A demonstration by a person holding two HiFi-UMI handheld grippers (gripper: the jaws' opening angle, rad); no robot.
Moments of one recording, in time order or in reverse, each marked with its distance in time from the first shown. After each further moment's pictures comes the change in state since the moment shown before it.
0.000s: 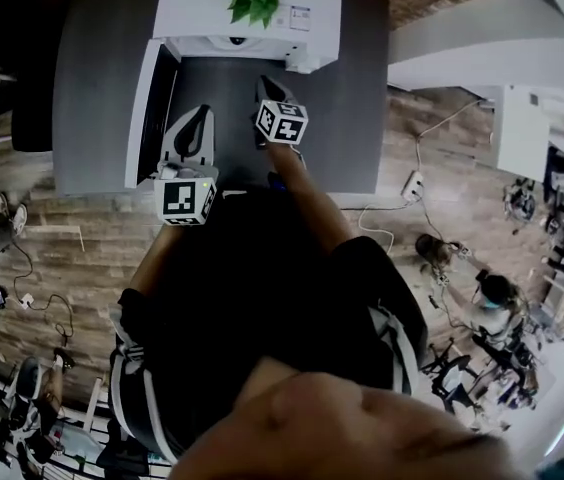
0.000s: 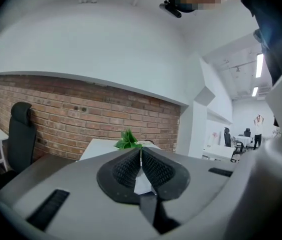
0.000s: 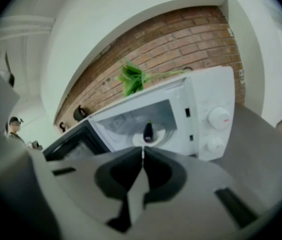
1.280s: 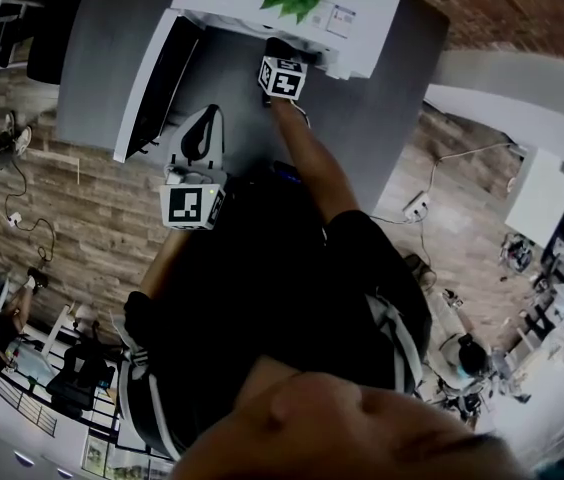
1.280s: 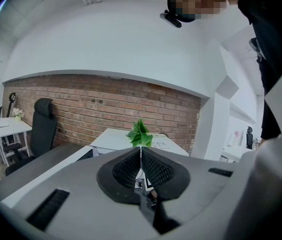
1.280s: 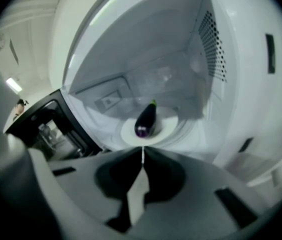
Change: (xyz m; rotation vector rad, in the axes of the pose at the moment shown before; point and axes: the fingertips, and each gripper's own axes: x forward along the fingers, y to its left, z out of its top) left arm 0.017 -0.004 -0.029 -0.068 0.104 0.256; right arm 0.142 -0.015 -0.028 -0.134 0.166 0.088
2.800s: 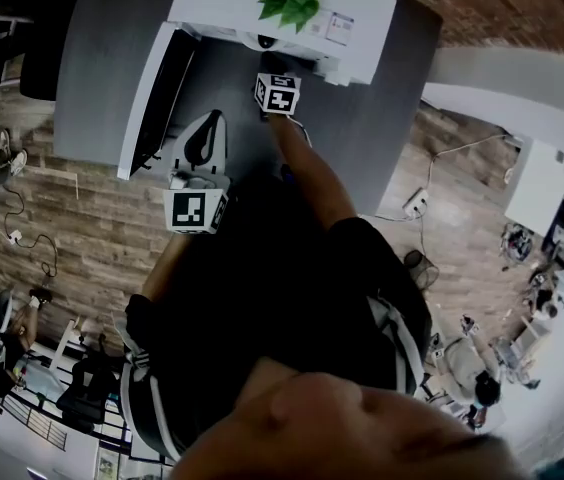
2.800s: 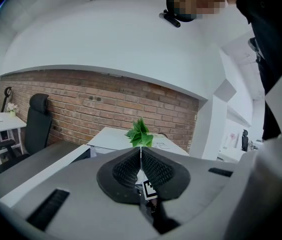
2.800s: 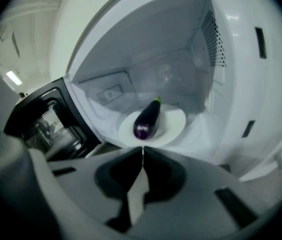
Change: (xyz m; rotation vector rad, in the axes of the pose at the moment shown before) left arm 0.014 0.011 -0.006 -0.019 -0.005 -0.054; right arm 0.000 0.005 -0.020 -0.046 0.008 -0.023
